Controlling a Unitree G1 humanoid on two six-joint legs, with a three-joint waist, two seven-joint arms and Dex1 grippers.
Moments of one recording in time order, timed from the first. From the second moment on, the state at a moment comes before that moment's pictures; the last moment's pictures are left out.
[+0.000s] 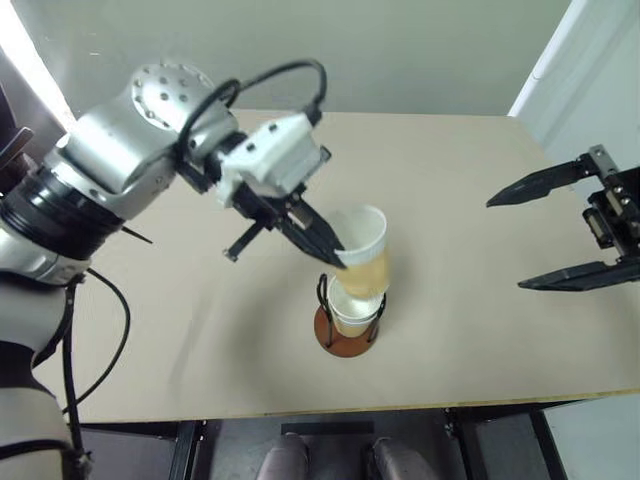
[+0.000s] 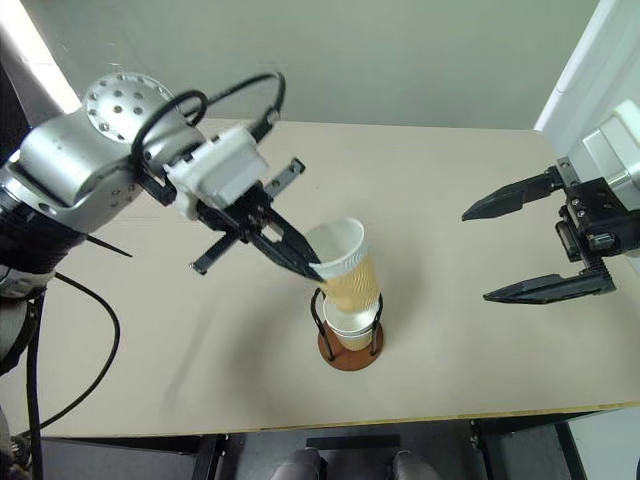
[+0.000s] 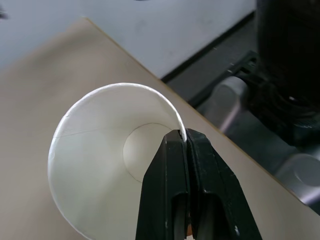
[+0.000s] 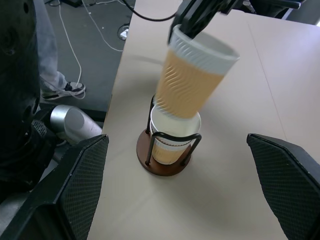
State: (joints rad) left arm -1.46 1.05 -0.91 0.07 -0.91 0.07 -1.58; right arm -0.76 -1.25 -0.11 -0.20 0.80 0.58 1.59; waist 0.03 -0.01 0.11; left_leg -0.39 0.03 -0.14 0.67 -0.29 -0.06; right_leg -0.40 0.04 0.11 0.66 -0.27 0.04
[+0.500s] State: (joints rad) left arm -1.48 1.03 -1.00 0.12 -0.84 -0.04 -1.58; right arm -0.72 -1.25 -0.15 -0.21 0.79 0.58 1.58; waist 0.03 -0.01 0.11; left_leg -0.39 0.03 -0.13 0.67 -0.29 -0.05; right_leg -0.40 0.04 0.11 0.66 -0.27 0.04
